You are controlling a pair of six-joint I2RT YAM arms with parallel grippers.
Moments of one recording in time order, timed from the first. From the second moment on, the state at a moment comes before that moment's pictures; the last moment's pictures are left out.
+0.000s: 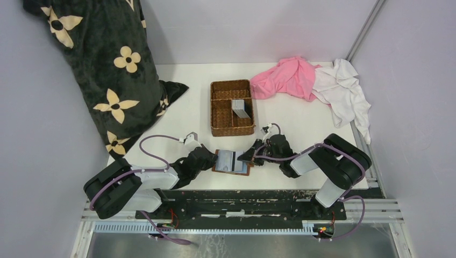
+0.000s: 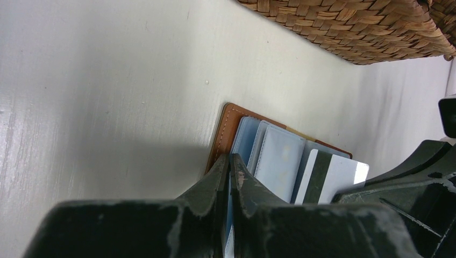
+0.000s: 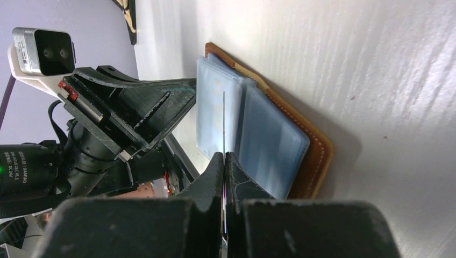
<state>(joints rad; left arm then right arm) -0.85 1.30 0.25 0.37 -0.39 -1.11 0.68 1.67 0.35 0.86 -0.40 1.12</state>
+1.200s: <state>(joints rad) -0.87 1.33 0.25 0.40 -0.41 -1.16 0.72 1.61 0.34 0.76 -0.30 1.10</state>
